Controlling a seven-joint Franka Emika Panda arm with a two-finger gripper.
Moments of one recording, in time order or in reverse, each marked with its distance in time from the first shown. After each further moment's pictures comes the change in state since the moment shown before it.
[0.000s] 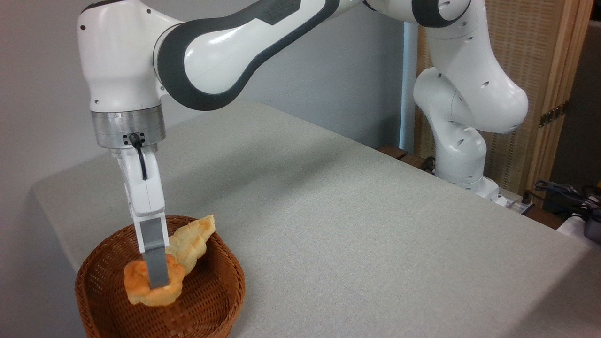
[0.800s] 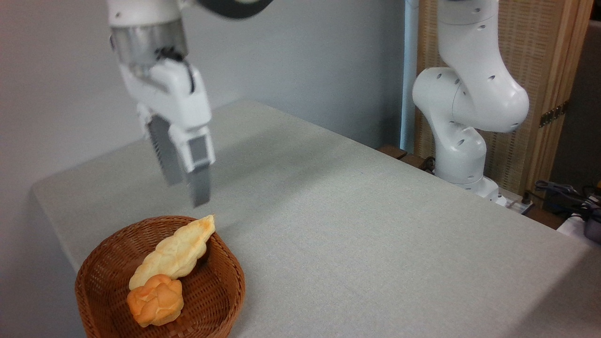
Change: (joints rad) arm 0.059 -0.207 -0.049 0.013 -0.201 -0.330 -0.132
